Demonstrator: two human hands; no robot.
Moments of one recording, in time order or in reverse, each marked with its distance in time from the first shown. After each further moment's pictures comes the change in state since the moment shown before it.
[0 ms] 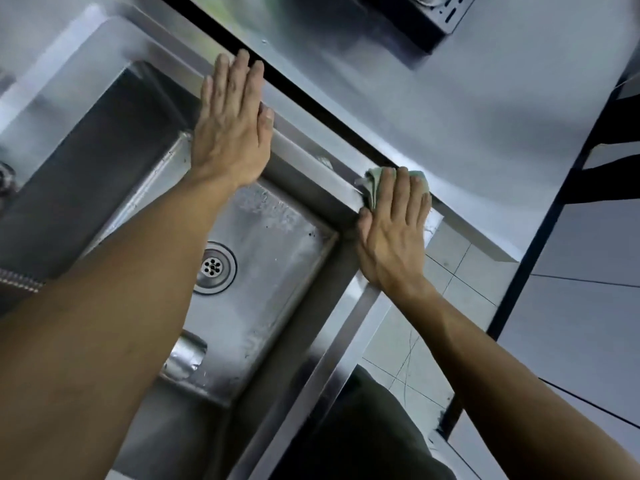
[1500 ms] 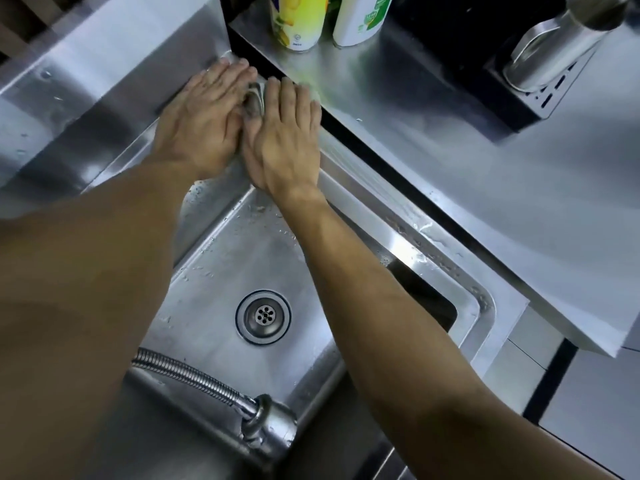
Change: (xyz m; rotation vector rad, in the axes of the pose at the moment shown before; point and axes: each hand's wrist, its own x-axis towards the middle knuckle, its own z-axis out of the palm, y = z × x) left_hand 0.063 -0.176 -0.044 -0.004 0.087 0.171; right_hand 0.199 -0.278 0.003 0.204 -0.011 -0.158
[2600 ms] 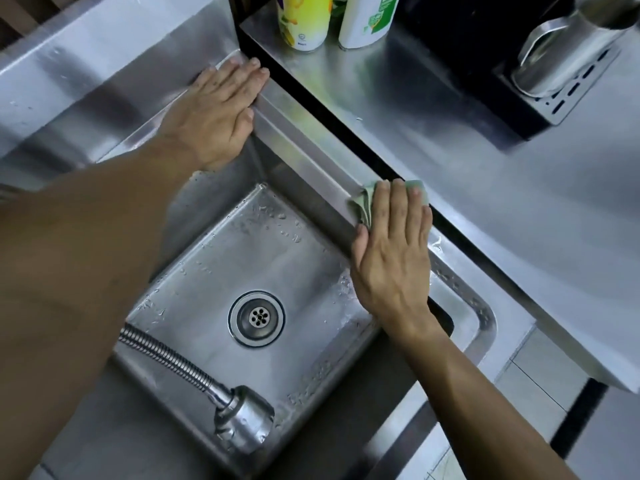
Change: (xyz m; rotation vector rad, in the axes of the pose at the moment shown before) left_hand -0.003 0.014 -0.006 0.131 -0.175 -0.036; right_hand -0.147 0.147 -0.026 -0.118 0.050 -0.030
